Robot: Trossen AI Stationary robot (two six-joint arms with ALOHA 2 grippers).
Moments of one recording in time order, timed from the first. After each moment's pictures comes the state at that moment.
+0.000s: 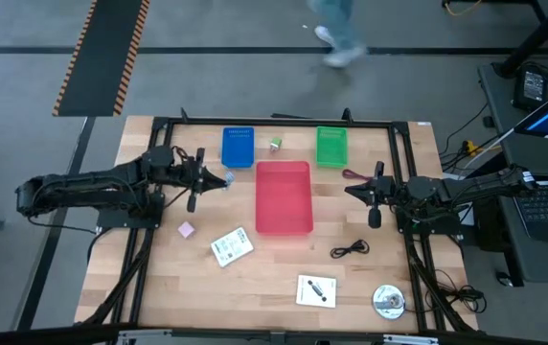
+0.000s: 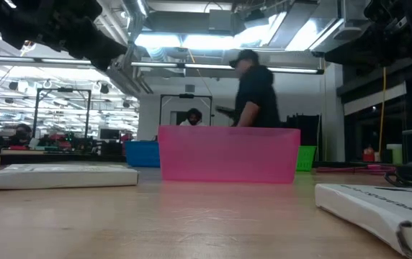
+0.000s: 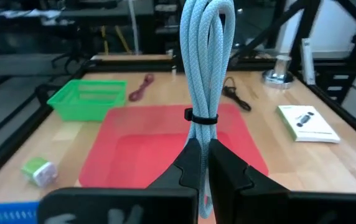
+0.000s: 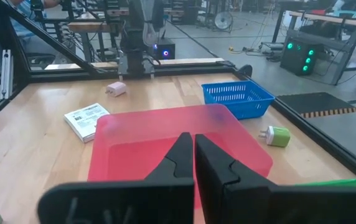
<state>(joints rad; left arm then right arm) 0.31 0.64 0.36 0.04 0.30 0.06 0.19 0.42 0.24 0.02 0.40 0.04</state>
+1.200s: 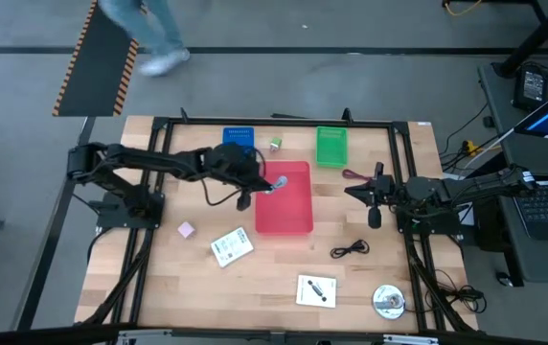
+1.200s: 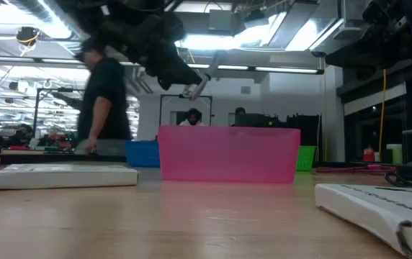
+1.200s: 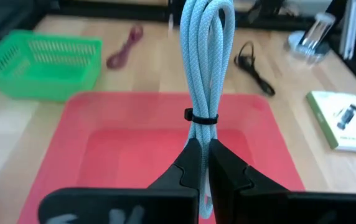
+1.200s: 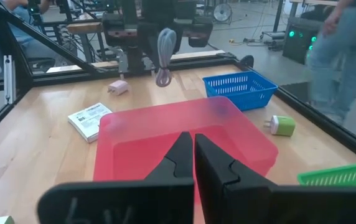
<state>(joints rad) 0.22 1.44 0.83 0.08 0.25 0.03 0.19 0.42 0.24 -0.01 0.40 0.12</state>
